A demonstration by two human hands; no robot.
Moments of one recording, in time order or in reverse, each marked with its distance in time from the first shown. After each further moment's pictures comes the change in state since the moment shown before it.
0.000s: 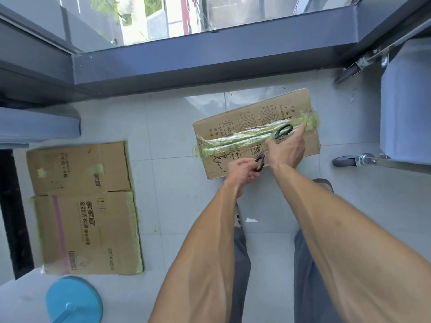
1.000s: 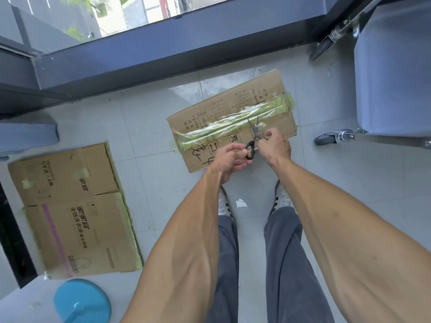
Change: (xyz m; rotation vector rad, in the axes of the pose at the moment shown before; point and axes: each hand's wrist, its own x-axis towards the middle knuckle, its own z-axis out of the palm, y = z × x) left_hand 0.005 0.006 0.029 0.085 -0.160 -0.062; right_hand 0.031 0.049 -0.028 -0.166 -0.373 0.077
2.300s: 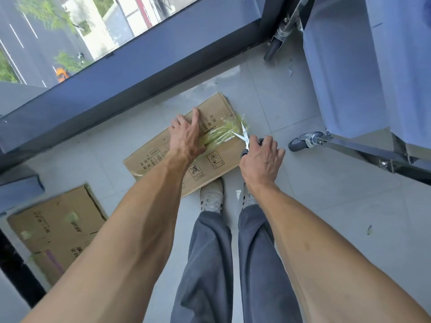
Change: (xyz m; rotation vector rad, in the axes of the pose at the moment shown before) left_hand 0.118 0.108 0.074 1.967 0.424 0.414; right_hand 0.081 0.048 -0.050 -0.394 0.336 -0.154
